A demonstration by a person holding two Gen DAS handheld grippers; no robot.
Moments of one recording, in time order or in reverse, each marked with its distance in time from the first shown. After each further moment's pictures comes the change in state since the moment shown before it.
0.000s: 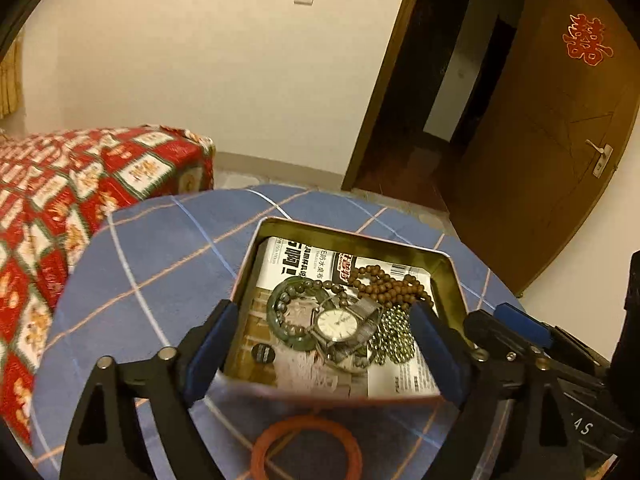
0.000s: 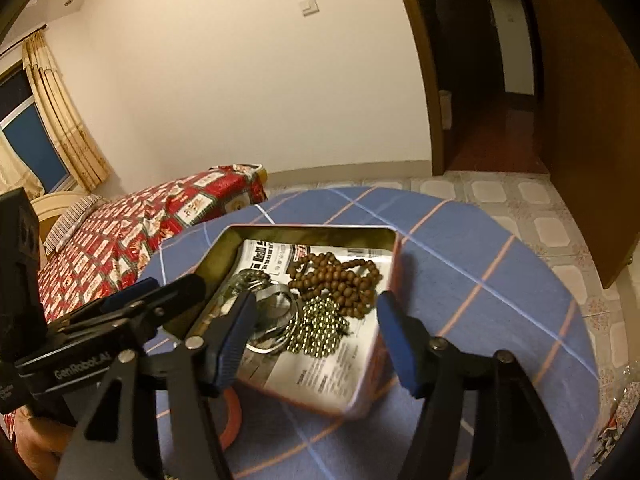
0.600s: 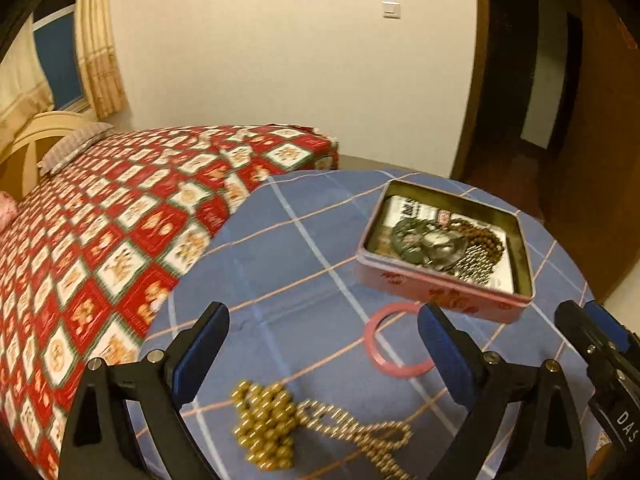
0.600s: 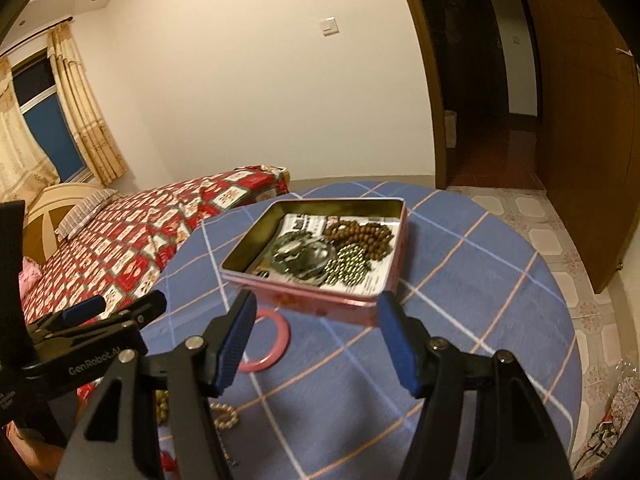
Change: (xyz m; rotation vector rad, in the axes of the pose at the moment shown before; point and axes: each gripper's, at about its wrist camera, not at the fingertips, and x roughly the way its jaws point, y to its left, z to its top) left arm -0.095 0.006 -0.070 -0.067 -0.029 0.426; right arm -0.061 0.040 -0.055 -0.067 -0.053 0.017
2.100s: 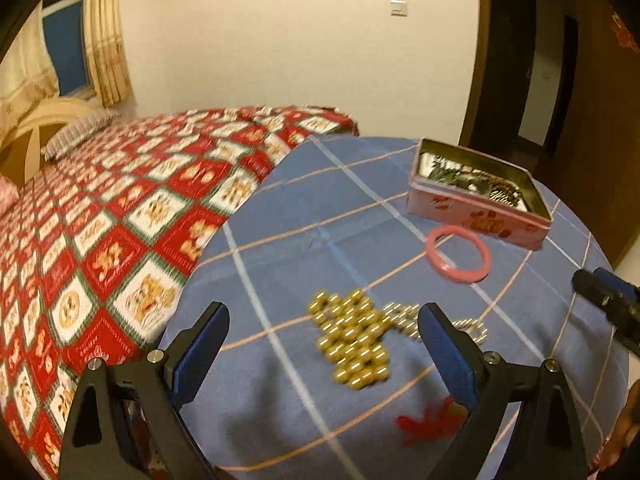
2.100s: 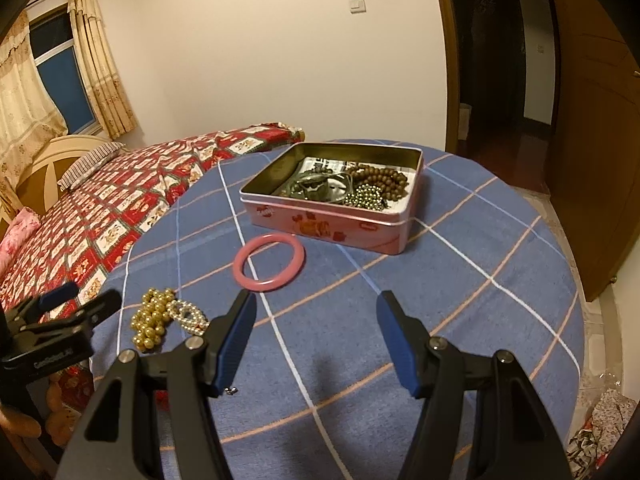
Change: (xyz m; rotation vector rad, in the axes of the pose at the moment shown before) left arm -0.017 0.074 -0.078 -0.010 0.013 -0.035; right arm -0.005 0.017 -0.049 -0.091 0.094 -0.009
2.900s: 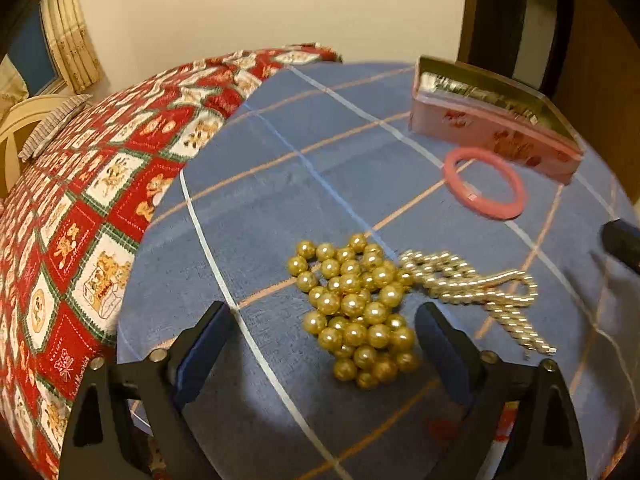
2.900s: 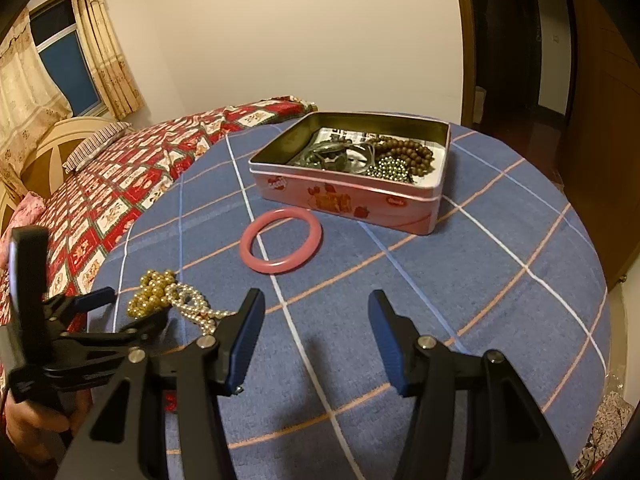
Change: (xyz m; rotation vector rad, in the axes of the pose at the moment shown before) left arm 0.064 -0.020 -0.015 0.123 0.172 0.022; right arm 0.028 0.008 -0.004 -0.023 0.081 0.033
